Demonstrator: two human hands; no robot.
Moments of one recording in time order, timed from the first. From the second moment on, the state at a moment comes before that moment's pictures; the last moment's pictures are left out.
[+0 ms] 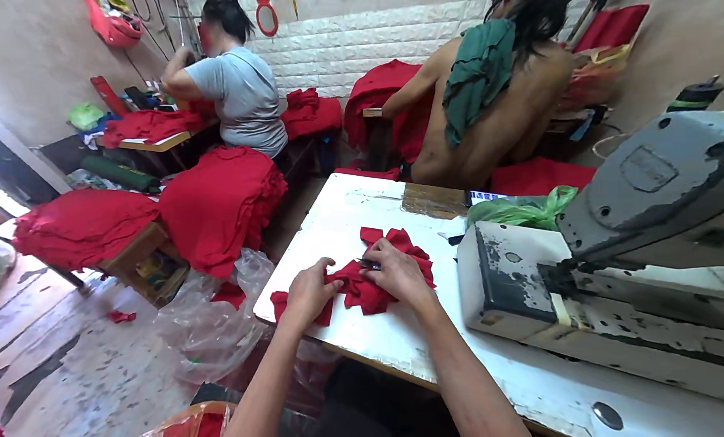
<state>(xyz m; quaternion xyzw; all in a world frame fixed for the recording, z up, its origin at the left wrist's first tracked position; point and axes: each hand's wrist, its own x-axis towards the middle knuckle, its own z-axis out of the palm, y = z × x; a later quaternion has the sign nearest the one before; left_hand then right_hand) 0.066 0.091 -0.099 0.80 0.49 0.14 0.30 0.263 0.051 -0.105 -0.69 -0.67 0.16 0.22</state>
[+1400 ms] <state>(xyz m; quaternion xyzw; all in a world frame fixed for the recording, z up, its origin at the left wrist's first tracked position) 0.015 0.098 -0.107 0.72 0.52 0.41 0.21 0.255 0.035 -0.102 -0.63 -0.69 0.05 0.34</state>
